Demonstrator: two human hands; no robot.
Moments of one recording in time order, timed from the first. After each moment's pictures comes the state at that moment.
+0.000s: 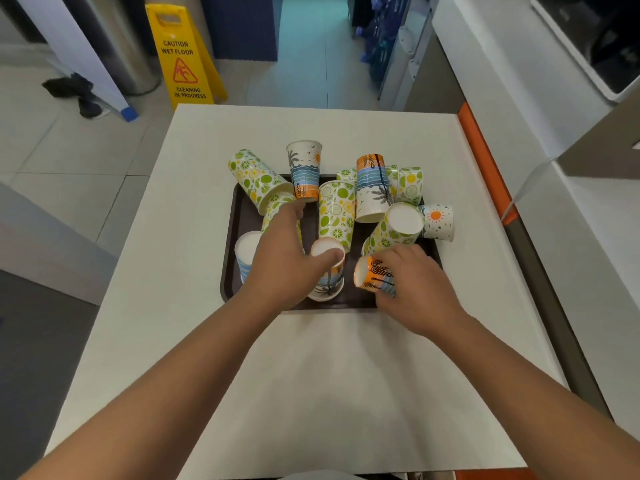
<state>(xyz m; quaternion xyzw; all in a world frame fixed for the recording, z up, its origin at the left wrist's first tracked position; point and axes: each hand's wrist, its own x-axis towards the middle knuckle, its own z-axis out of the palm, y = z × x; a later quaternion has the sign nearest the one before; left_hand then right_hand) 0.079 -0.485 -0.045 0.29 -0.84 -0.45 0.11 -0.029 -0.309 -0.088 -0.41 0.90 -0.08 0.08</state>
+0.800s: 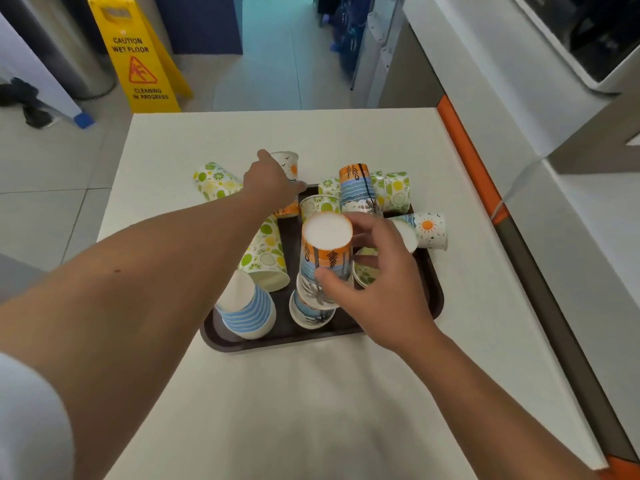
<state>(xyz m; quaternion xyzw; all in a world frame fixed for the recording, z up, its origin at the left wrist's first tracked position) -0.095 -0.597 -0.095 0.37 -0.88 -0.29 0.00 -0.012 -0.370 -0.045 -0.26 0.80 -0.53 0.10</state>
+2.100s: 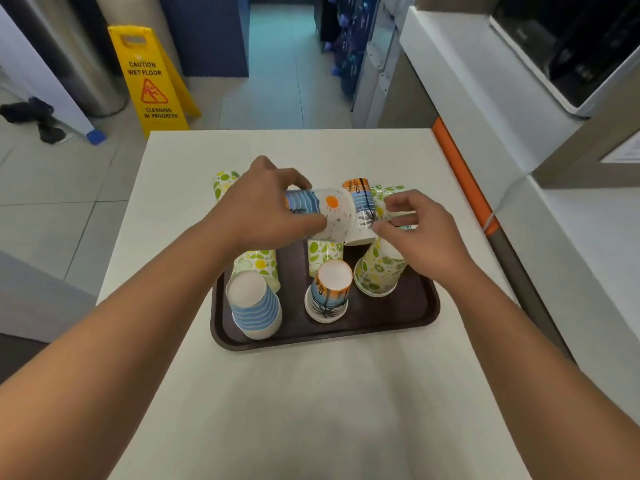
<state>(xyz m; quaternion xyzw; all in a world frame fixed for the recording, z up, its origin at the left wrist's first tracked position) 0.015 -0.564 0.015 0.16 -0.95 -0.28 0.03 -0.081 -0.353 -0.022 -0.19 0.87 -0.43 0.11</state>
